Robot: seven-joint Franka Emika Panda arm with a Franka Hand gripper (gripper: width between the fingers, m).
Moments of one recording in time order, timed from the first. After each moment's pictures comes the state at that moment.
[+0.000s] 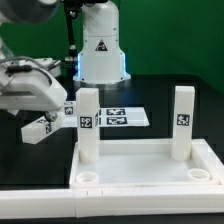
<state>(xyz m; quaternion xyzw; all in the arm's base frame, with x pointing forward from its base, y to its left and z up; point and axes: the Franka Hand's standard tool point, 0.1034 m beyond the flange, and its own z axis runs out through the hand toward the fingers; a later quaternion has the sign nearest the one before) 0.444 -0.153 0.042 -0.91 0.24 0.29 0.16</state>
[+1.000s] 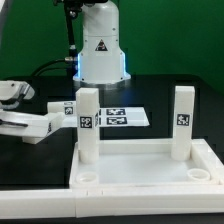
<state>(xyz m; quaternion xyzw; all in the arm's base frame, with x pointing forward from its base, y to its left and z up) 0.447 -0.165 0.025 -0.81 0.23 0.49 0.22</state>
